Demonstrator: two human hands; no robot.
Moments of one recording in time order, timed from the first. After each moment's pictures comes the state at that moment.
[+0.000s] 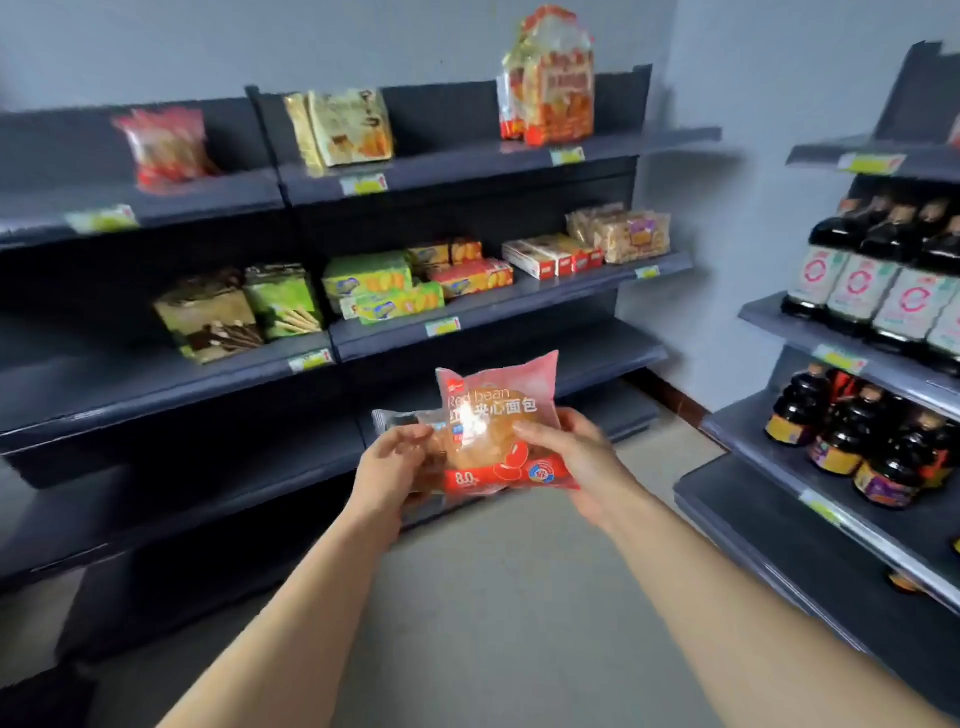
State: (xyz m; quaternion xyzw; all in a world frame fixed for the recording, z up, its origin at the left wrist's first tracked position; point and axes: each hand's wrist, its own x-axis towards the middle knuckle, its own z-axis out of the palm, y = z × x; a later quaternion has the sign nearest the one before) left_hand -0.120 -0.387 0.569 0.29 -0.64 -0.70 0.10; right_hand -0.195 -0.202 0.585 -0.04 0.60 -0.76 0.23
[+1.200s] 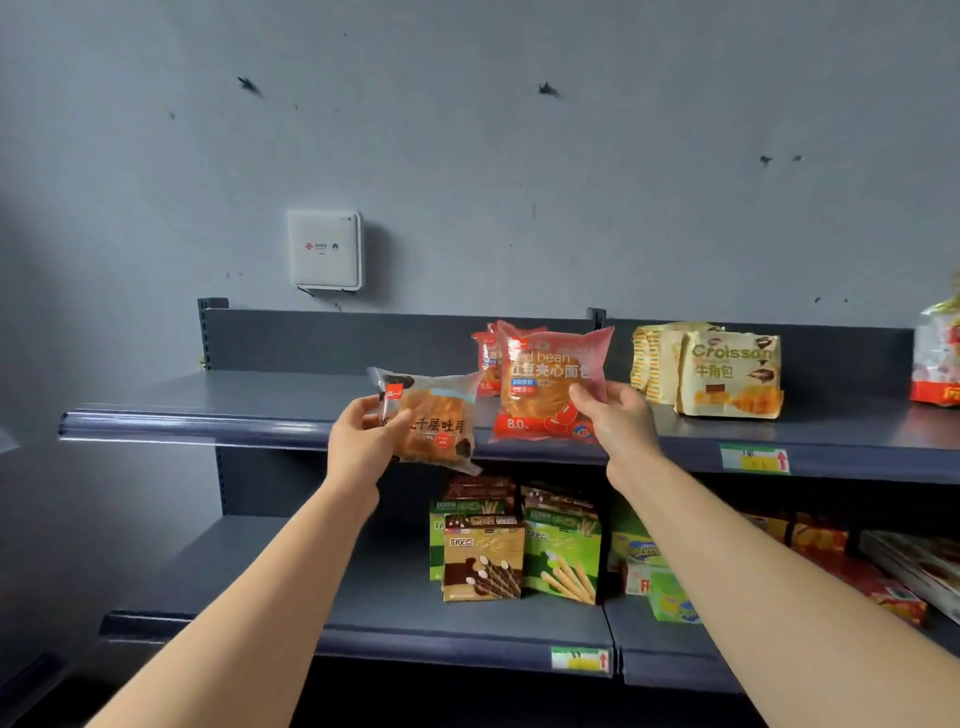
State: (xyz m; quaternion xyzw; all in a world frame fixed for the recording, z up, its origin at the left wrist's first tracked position) left_hand -0.188 -0.922 0.782 0.29 -0.58 -0.57 0.50; right_hand -0.384 -0.779 0.802 -0.25 0.61 -0.75 0.10
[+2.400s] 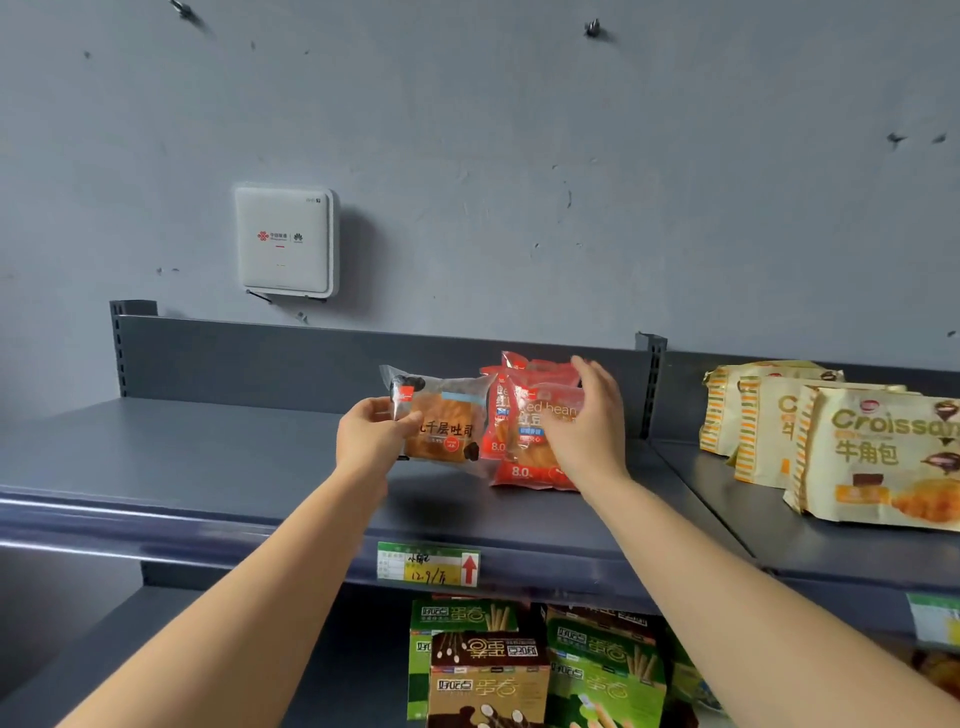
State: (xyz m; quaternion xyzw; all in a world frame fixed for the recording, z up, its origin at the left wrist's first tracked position) left_hand -0.346 -1.113 0.802 0.34 -0.58 -0.55 0.49; right_hand -0.508 -0.988 0.810 -0.39 0.72 -0.56 -0.13
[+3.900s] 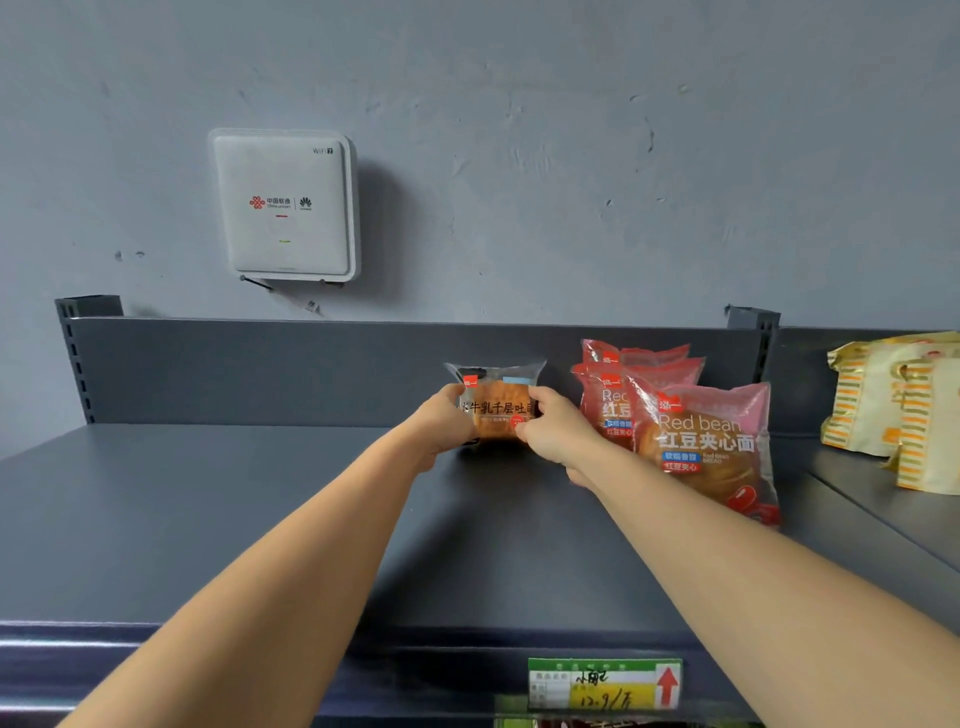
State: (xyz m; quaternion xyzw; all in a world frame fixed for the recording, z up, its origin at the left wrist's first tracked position) left_hand -0.385 -1.250 0.817 0.33 -0.80 -0.46 0.19; right_hand -0.496 -1.159 0.801 -0.37 0.80 -0.45 0.13
